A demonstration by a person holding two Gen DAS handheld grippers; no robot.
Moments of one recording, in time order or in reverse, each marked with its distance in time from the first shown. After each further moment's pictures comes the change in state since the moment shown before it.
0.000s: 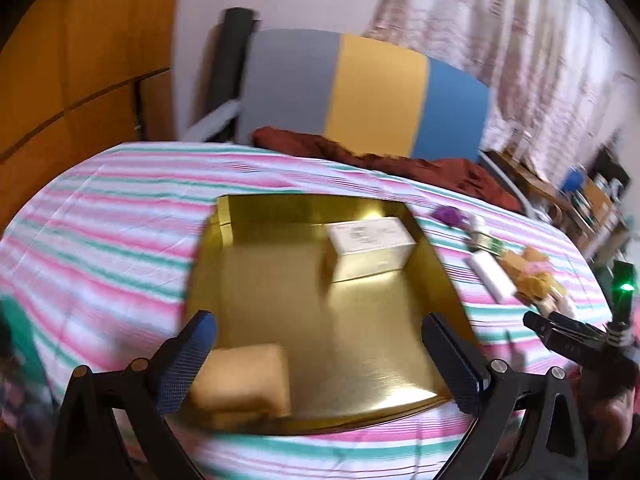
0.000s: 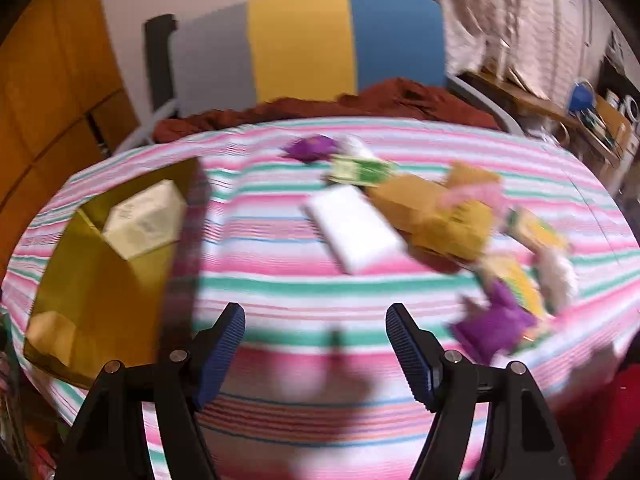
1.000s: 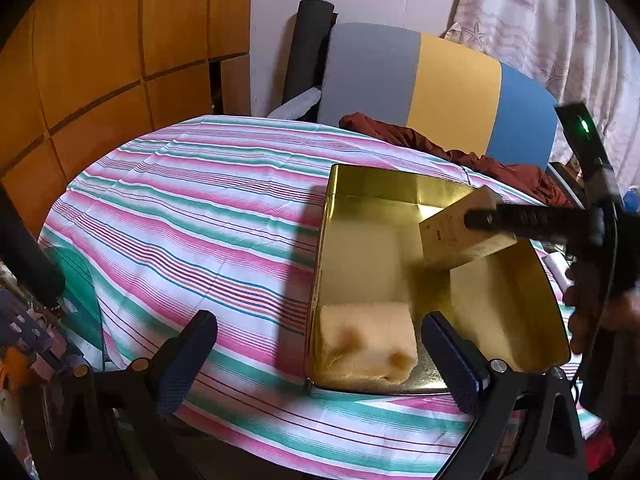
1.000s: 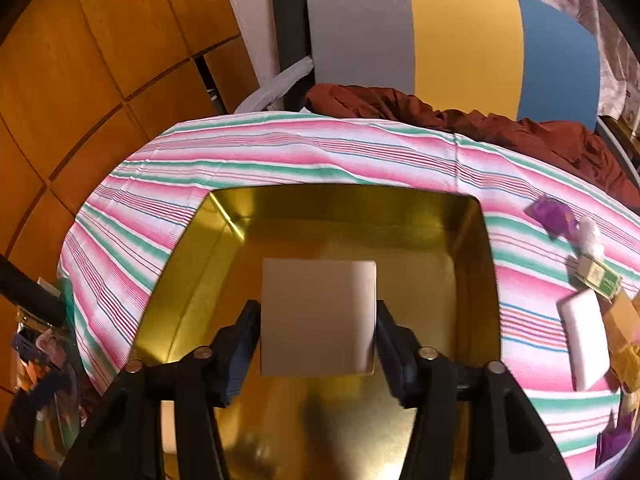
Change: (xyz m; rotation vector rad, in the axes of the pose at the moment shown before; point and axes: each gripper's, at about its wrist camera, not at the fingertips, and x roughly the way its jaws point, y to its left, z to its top) left arm -0.013 0.079 -0.046 -0.137 0.004 0.253; right arm 0.056 0.234 0.055 -0.284 0.086 0.325
